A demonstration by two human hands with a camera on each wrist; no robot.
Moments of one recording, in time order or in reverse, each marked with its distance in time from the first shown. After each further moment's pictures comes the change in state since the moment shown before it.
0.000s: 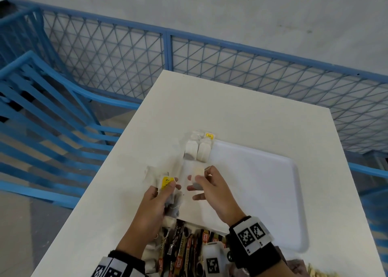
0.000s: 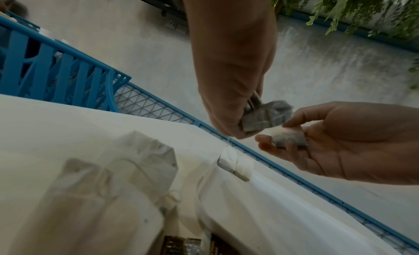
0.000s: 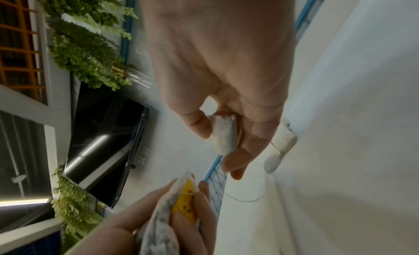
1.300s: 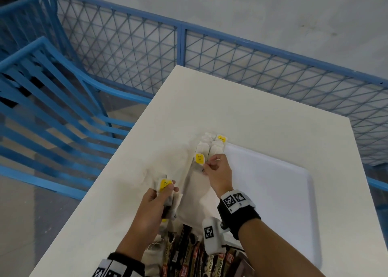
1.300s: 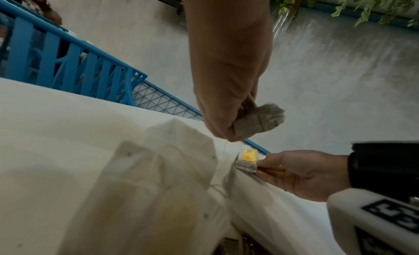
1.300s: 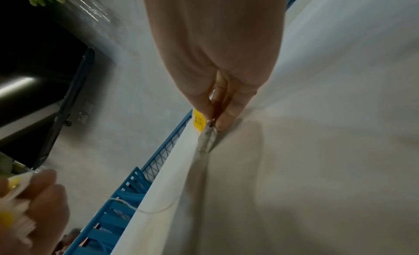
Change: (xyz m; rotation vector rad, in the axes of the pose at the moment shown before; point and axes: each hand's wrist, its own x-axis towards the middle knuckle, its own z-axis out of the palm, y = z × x) left_hand 0.018 -0.003 -0.021 -0.039 0.077 -0.045; right_hand 0.099 0.034 0.003 -0.174 0.354 -0.110
